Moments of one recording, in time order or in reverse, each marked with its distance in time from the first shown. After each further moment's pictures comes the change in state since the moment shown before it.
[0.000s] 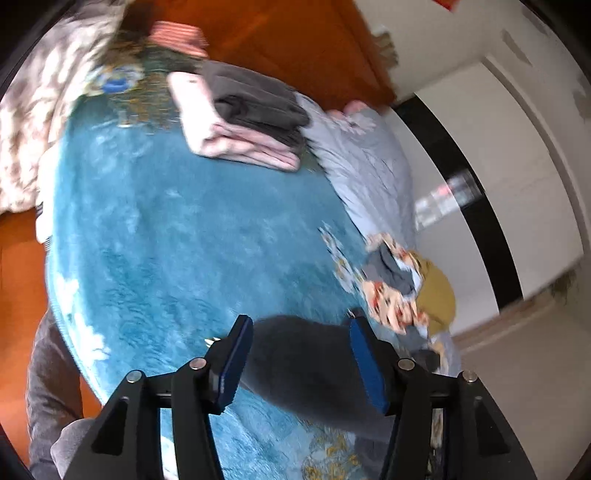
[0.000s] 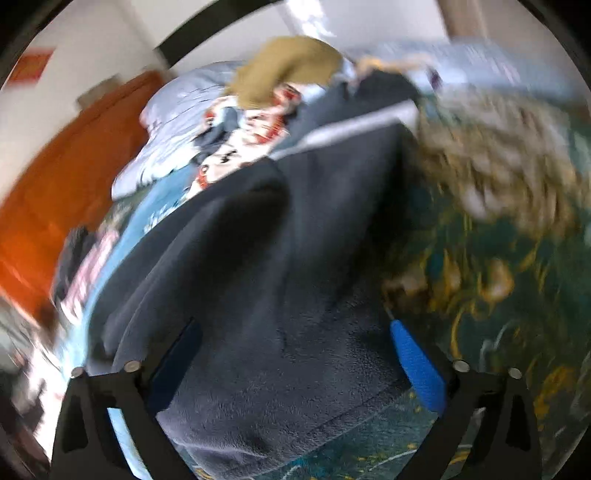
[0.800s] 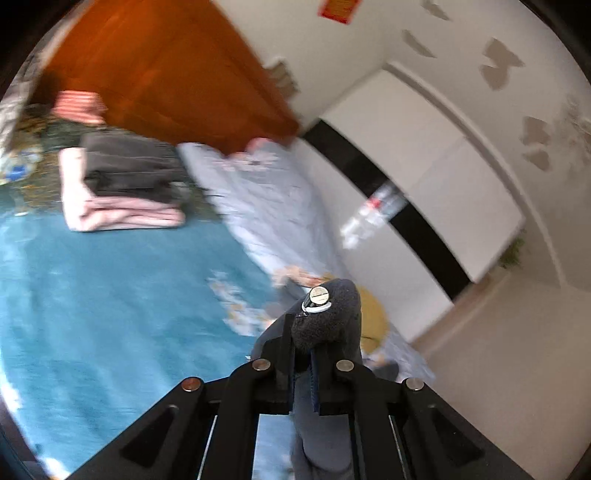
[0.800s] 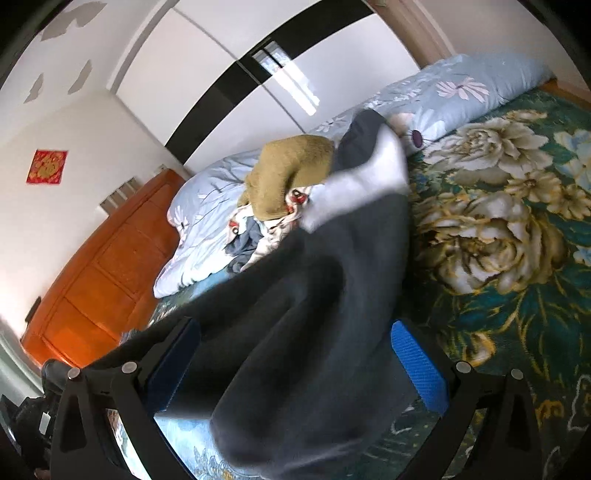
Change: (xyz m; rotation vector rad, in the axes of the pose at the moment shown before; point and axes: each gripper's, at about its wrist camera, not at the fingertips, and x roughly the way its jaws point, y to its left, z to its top) left arm -0.007 -0.107 0.008 0.154 -0.184 -0.182; right arm -0.079 0.002 0.039 0.110 -0.316 0.149
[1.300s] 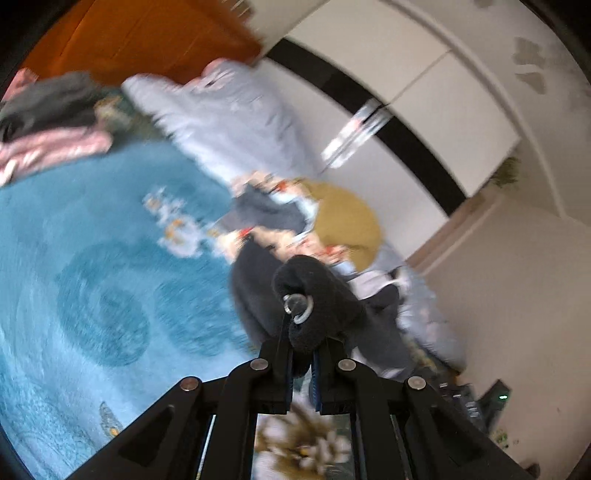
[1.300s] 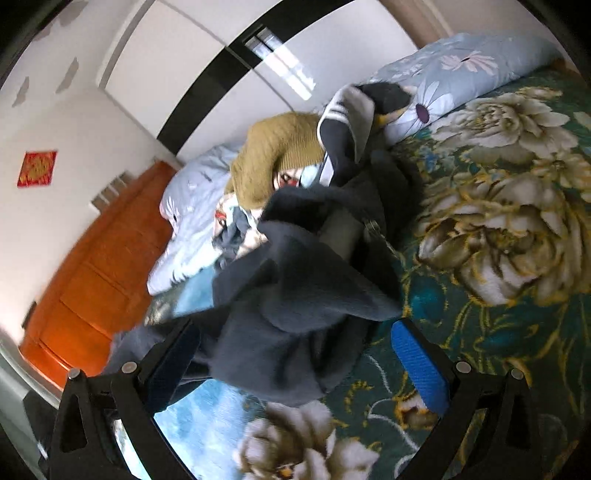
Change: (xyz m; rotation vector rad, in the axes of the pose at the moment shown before) left arm 0.114 -0.088 -0.088 0.160 0.281 -0.105; right arm 0.049 -0.027 0.010 0.068 0.043 -0.001
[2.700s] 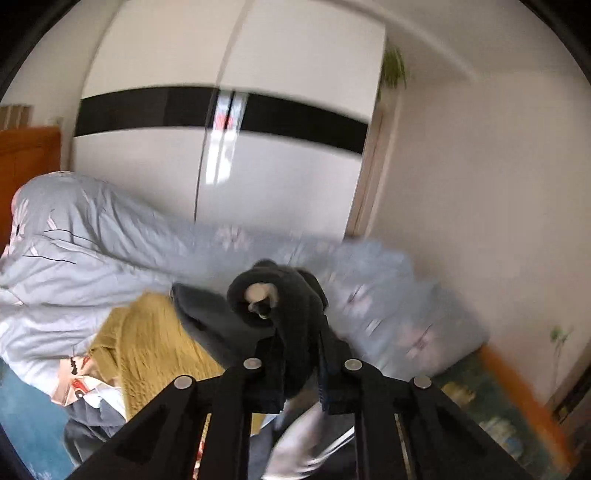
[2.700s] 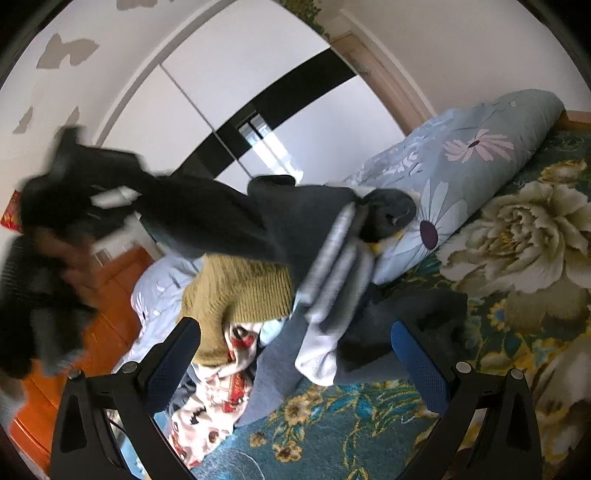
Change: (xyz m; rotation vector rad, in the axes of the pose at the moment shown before) left arm 0.324 -0.318 0.158 0.602 0.061 -0.154; right arm 0.095 -0.038 0.122 -0.037 -0.424 -0.058
